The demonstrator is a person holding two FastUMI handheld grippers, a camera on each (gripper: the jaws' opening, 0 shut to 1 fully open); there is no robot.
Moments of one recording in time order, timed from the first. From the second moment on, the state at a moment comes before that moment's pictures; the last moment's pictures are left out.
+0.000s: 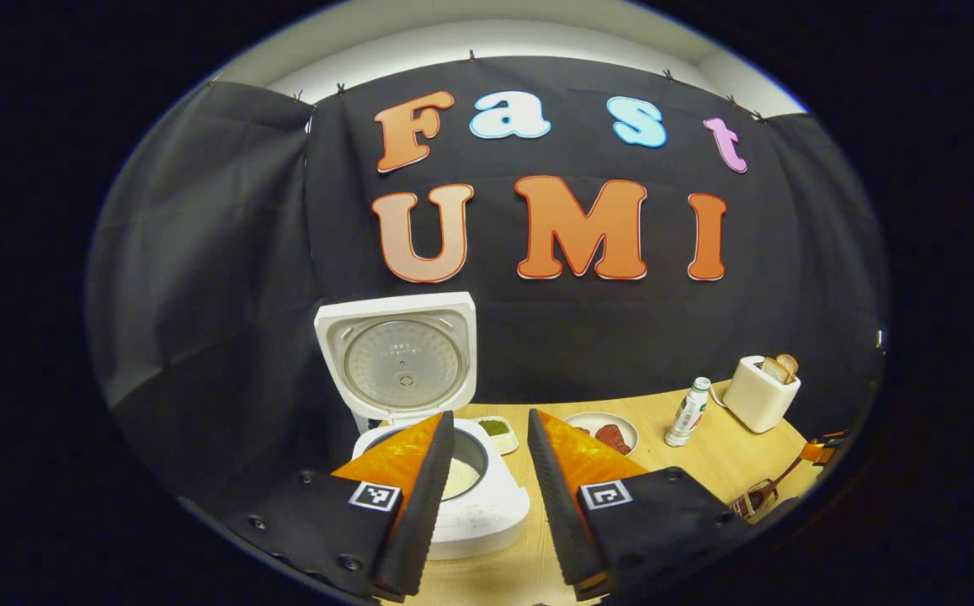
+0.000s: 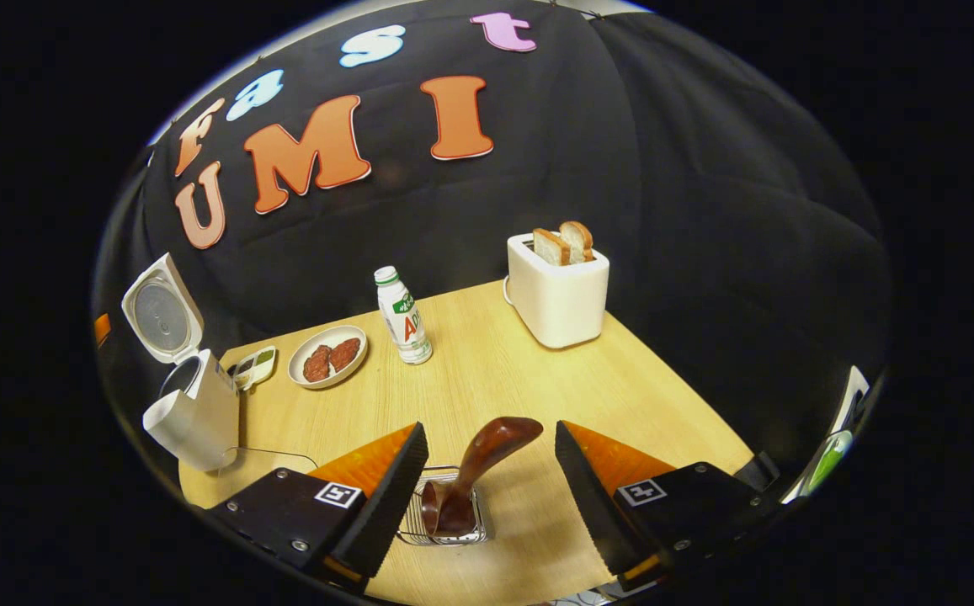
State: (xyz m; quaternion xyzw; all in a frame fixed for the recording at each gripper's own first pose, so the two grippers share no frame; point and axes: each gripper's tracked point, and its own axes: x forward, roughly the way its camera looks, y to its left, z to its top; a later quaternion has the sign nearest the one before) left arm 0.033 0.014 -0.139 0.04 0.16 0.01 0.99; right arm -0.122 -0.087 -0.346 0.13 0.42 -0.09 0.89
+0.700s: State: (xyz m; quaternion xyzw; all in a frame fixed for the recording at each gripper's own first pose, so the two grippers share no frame) left arm -0.003 -0.012 -0.129 0.05 0.17 0.04 0.98; right arm -0.100 -0.064 -0.400 0.21 0.45 -0.03 0.87
